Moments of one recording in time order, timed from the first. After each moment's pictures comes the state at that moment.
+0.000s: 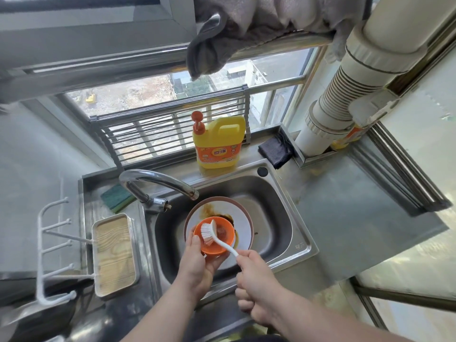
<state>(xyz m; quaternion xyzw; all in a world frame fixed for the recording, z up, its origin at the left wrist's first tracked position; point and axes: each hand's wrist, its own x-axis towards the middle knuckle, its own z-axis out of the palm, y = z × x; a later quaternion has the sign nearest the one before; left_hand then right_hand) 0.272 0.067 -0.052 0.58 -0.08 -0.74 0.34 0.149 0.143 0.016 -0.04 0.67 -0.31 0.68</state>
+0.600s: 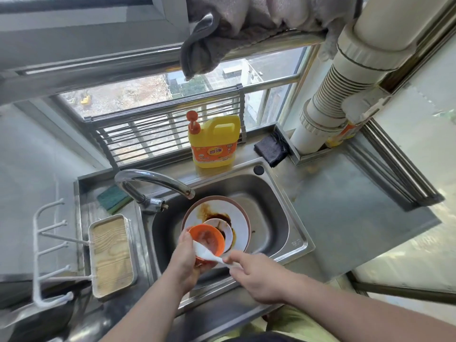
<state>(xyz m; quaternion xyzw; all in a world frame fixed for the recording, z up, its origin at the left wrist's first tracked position) 0.287 0.049 -0.041 0.63 -0.15 -0.72 0.23 0.105 0.139 0.024 -0.57 0.66 -0.02 0.49</state>
